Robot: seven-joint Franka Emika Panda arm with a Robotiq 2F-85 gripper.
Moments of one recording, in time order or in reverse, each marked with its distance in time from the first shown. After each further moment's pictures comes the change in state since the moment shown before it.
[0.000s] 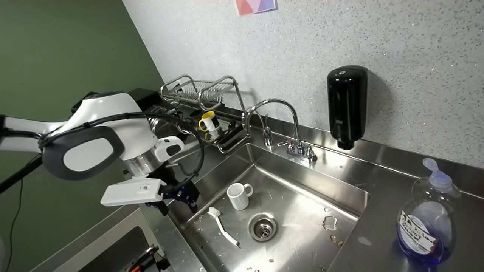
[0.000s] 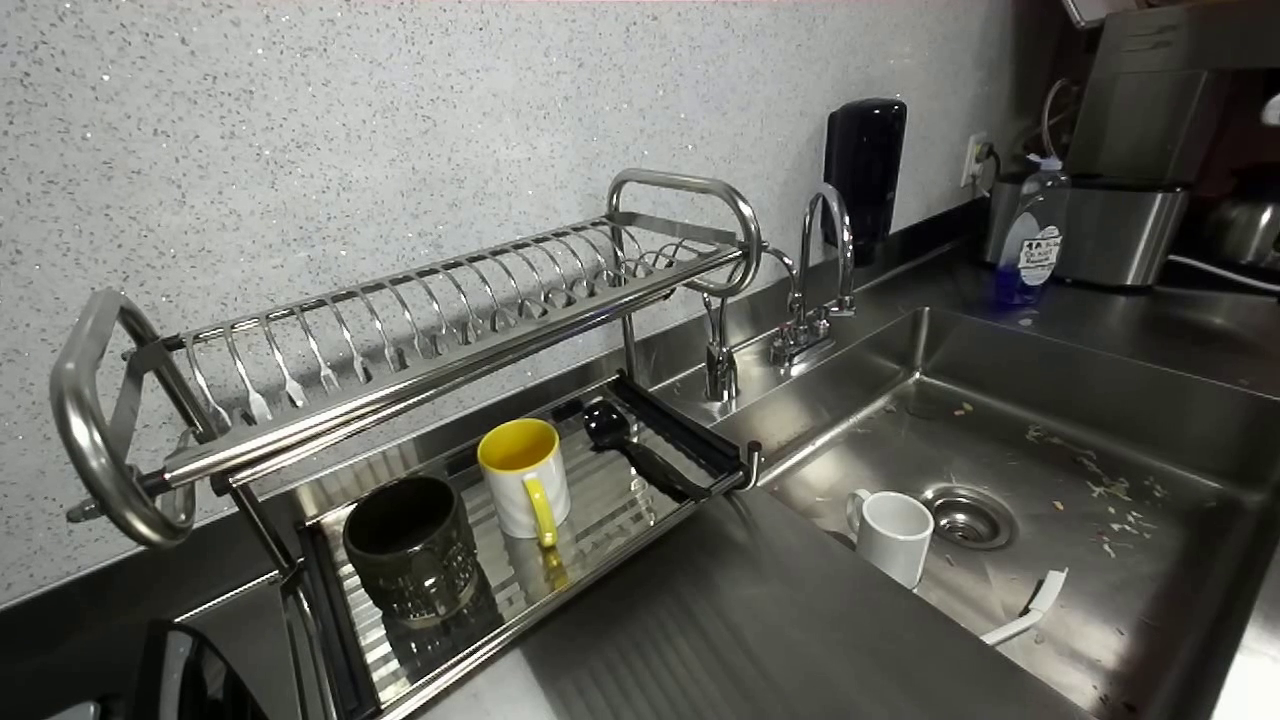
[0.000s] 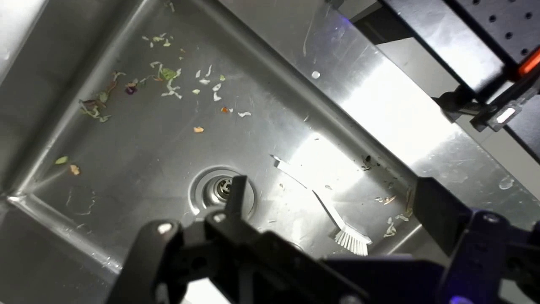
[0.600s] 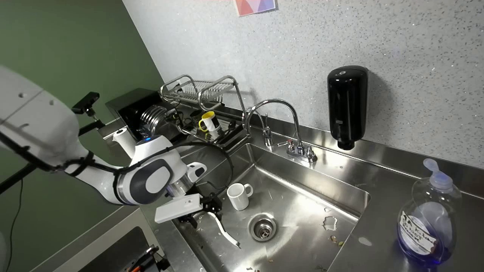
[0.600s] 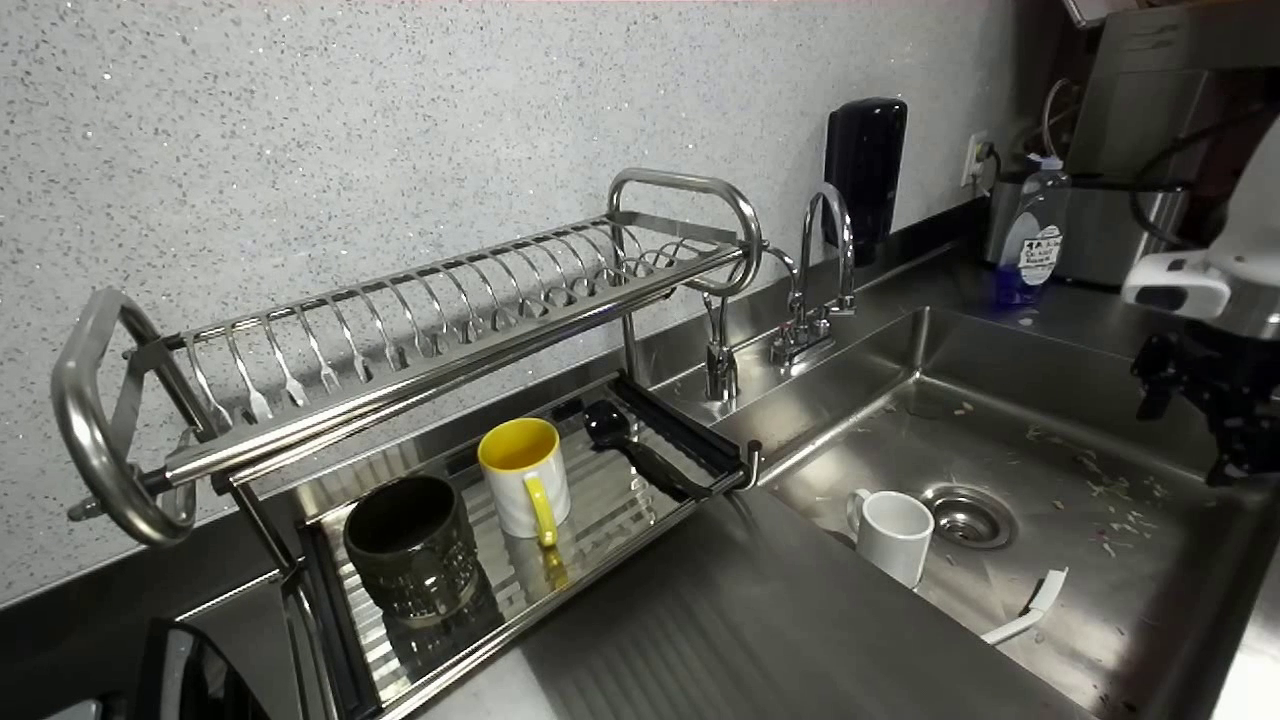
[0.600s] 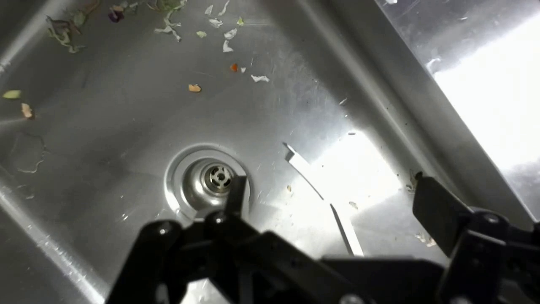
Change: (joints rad) arm -0.034 0.562 0.118 0.072 -0.332 0.506 0.260
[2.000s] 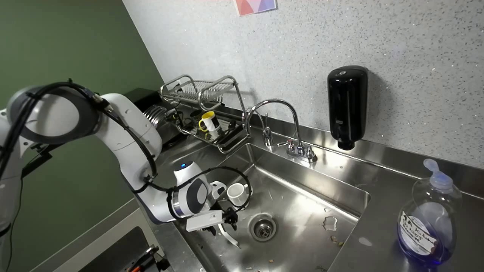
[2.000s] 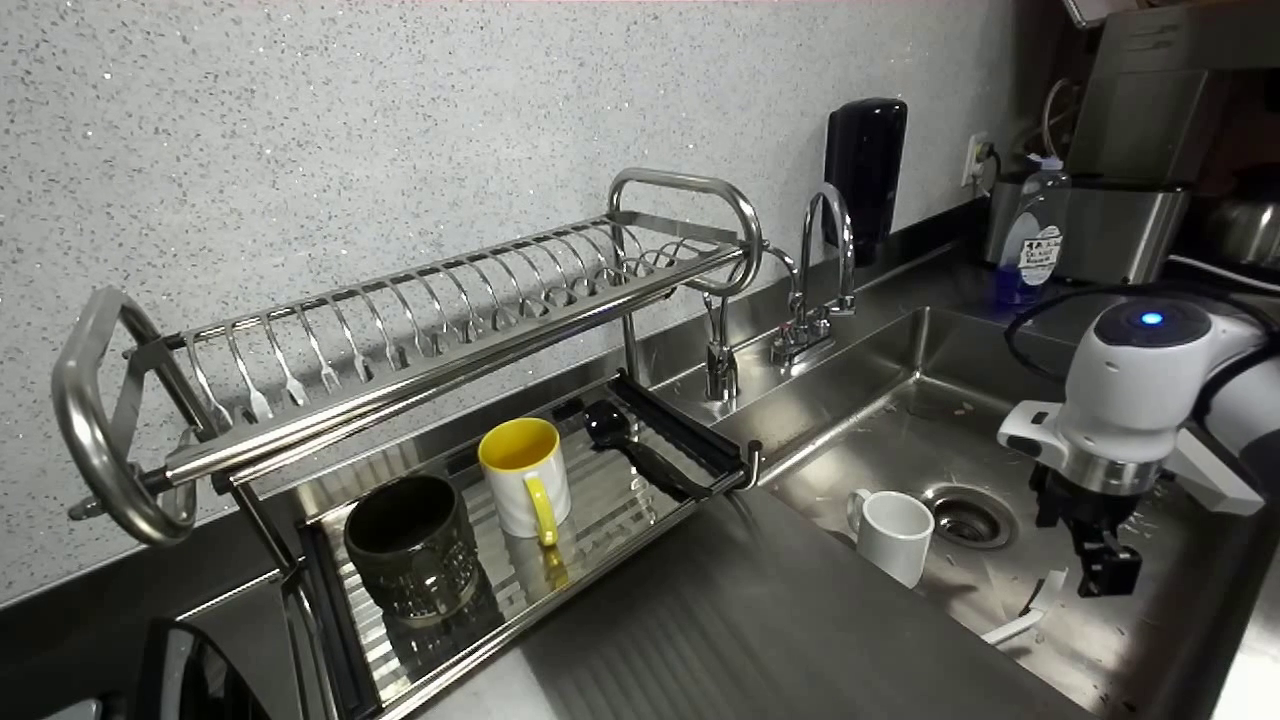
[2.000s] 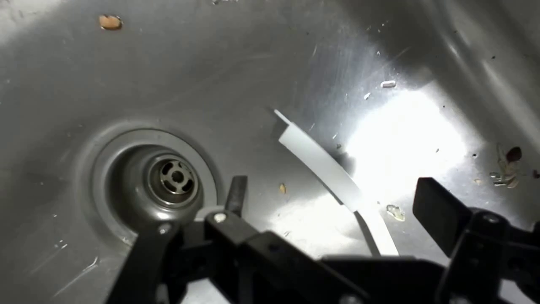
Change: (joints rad) arm 0.162 0.614 -0.074 0.377 -0.181 0.199 0.373
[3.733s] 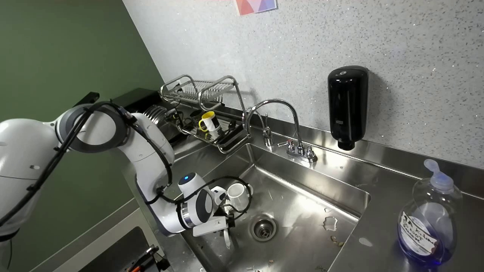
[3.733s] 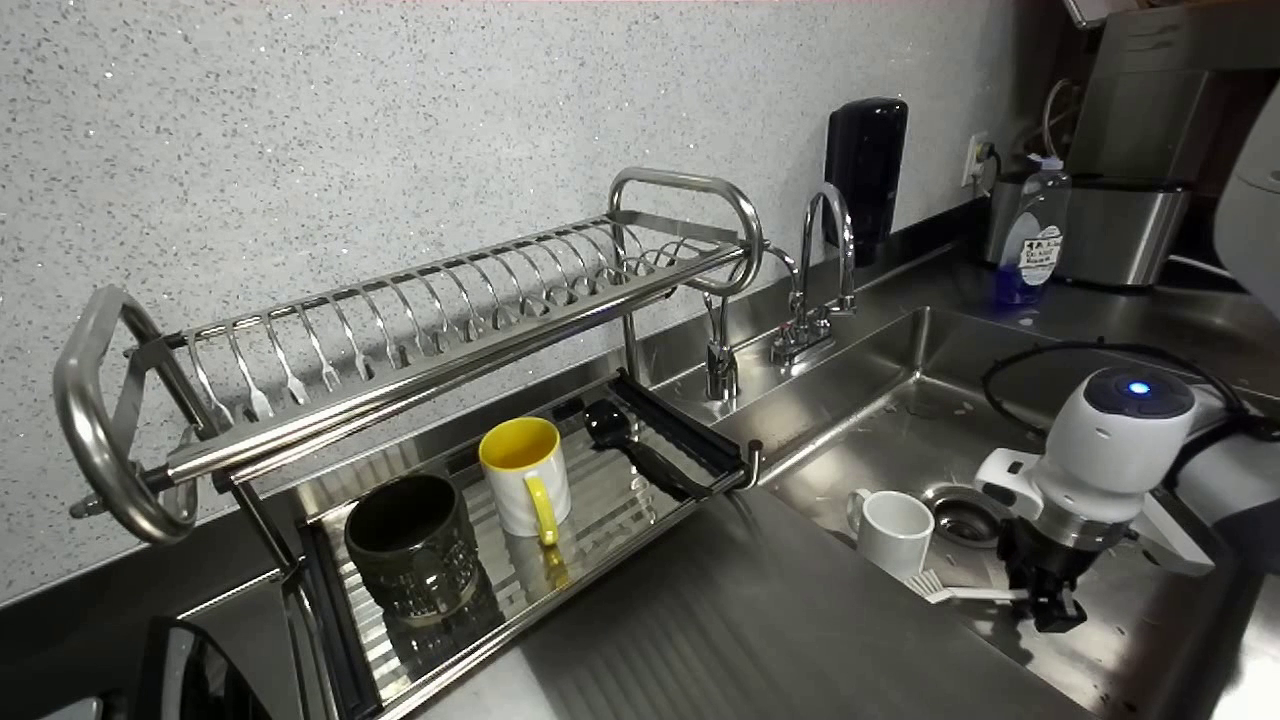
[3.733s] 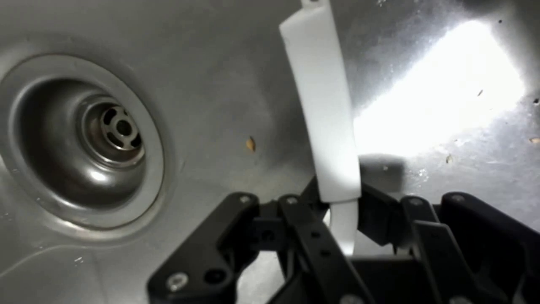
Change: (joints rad) arm 0.118 0.220 -0.073 0.129 0.006 0.228 0.077
